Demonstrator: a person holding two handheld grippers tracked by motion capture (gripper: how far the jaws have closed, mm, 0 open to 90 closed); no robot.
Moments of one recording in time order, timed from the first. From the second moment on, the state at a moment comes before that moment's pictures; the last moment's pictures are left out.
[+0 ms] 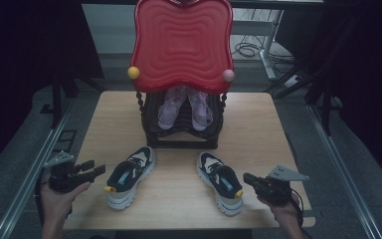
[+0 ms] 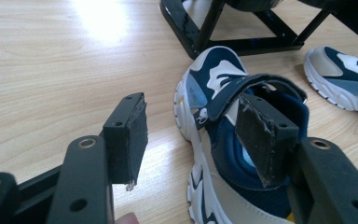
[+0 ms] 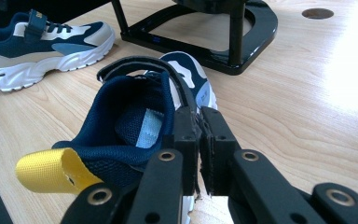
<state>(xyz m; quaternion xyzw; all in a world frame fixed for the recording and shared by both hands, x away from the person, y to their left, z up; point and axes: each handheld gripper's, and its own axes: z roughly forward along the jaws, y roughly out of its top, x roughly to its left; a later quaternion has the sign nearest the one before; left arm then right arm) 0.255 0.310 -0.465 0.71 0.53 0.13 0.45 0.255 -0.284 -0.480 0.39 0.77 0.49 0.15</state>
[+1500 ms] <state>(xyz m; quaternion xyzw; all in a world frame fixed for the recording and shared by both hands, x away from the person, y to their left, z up) 0.281 0.262 -0.459 0.78 0.49 0.12 0.36 0.291 -0.271 -0.461 0.38 0.79 0.47 0.12</state>
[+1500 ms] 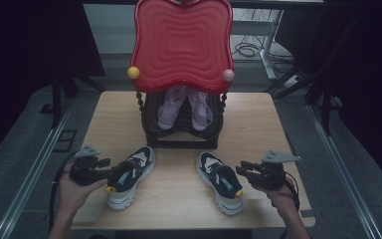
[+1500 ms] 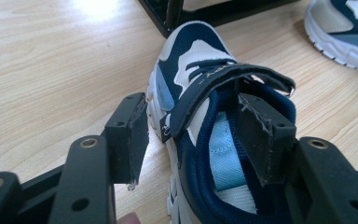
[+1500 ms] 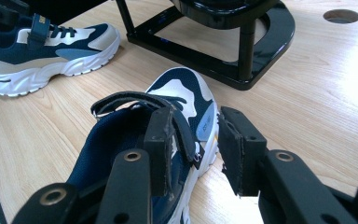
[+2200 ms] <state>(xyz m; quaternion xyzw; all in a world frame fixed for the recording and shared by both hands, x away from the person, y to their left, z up) 0.294 0.254 -0.473 0.80 0.48 0.10 0.34 0.304 -0.246 -0.466 0.35 0.82 0.44 0.08</state>
